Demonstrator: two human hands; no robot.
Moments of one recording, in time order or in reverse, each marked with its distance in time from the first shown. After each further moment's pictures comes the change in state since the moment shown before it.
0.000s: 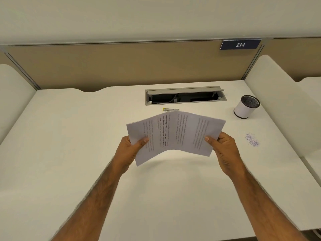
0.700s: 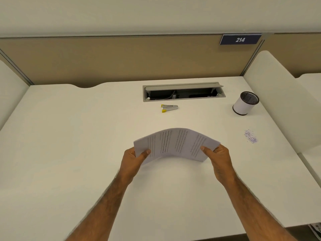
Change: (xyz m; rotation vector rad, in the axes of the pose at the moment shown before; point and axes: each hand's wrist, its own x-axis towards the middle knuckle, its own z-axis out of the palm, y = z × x) left_hand -0.008 -0.069 0.005 0.108 0.106 -0.049; right_hand -0.015 0.046 0.001 0.008 0.112 0.070
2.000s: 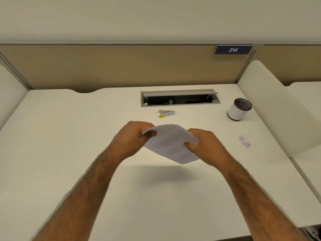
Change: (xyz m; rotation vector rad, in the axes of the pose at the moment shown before) left_hand 0.002 0.154 0.004 0.765 -0.286 0.332; right_hand -0.019 -0.109 0.040 -1.061 -0.367 -0.286
